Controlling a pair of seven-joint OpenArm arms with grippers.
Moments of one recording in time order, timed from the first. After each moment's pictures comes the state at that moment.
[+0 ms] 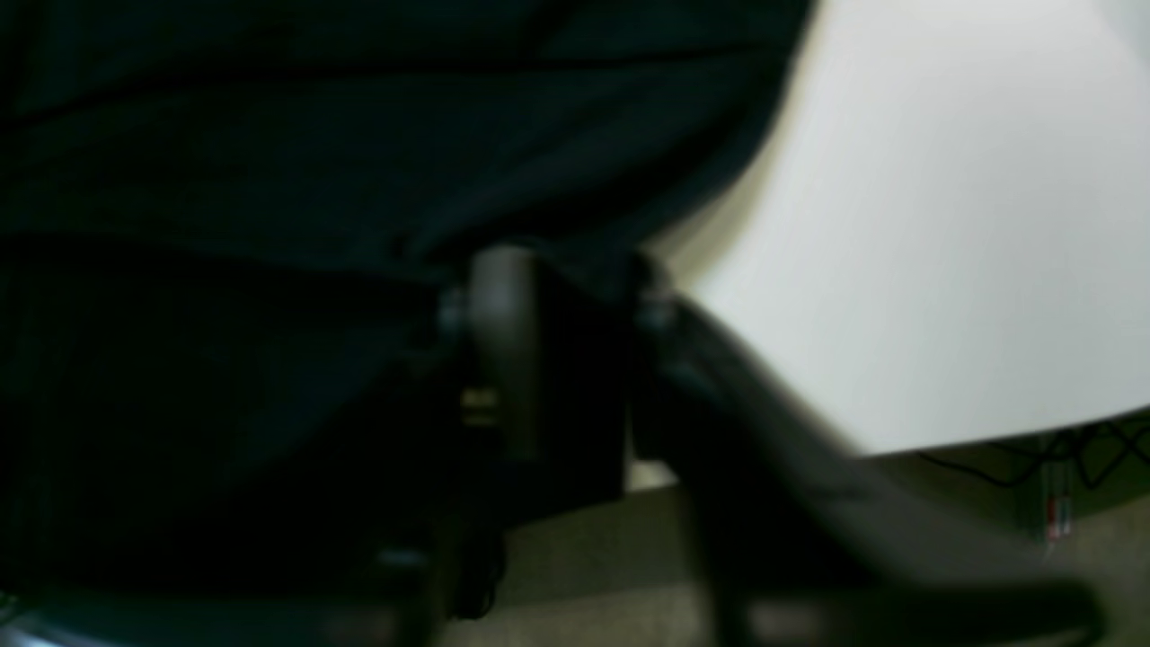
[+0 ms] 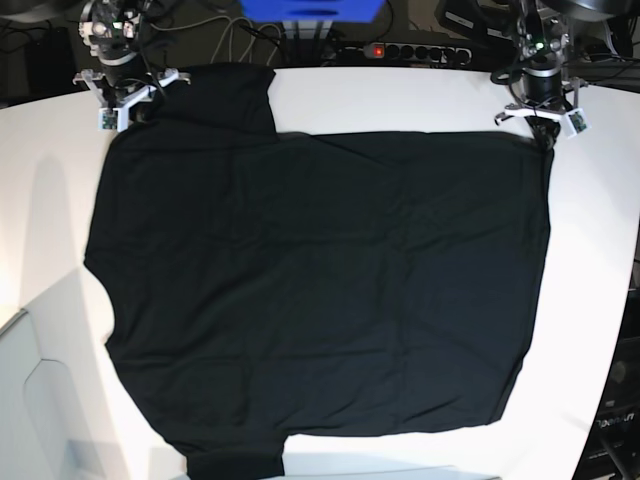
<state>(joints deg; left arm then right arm) 35.8 -13.2 -23.1 90.7 -28.0 0.5 2.5 -36.7 -7.8 27.8 106.3 1.4 23.5 -30.3</state>
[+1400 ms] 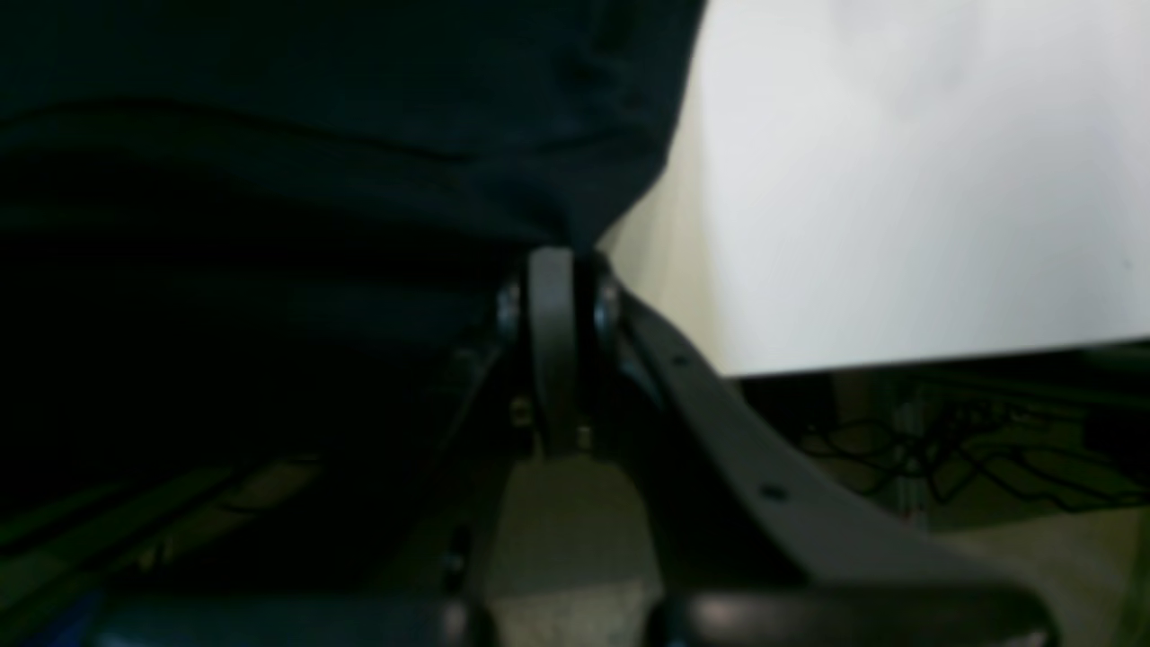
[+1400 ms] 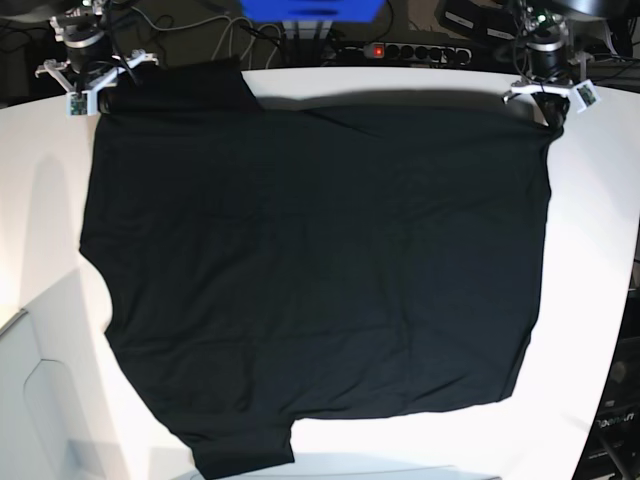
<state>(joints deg) 43.7 -8.8 -27.6 98.3 -28.2 0.2 2.5 -38.7 -10.1 42.1 115.3 -0.5 38.4 -28.3</state>
